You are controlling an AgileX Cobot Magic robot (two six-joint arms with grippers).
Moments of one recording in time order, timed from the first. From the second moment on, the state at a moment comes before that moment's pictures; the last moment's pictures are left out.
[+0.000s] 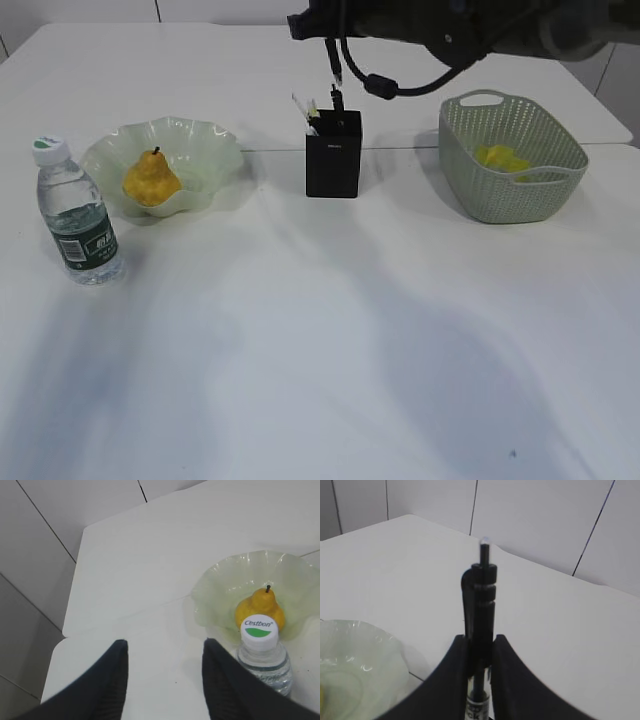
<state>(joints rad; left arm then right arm) 0.04 1.10 -0.70 0.14 0.00 0.15 0.38 2.12 -1.82 -0.48 -0.01 0.27</state>
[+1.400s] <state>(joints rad) 0.04 1.10 -0.70 0.15 0.00 0.15 0.28 2.28 -1.75 -0.48 -0.47 0.27</state>
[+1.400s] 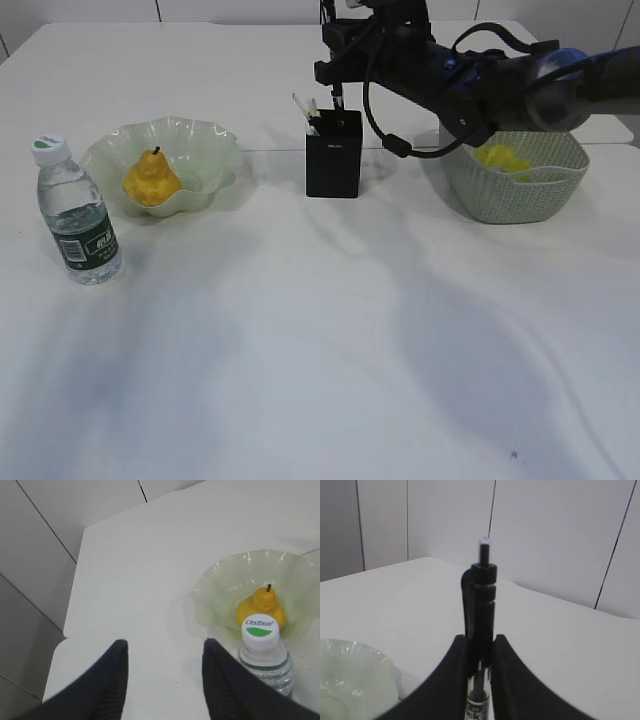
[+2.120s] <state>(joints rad) 0.04 1.10 -0.70 0.15 0.00 0.15 0.26 2.36 -1.78 -0.46 -0.51 0.20</state>
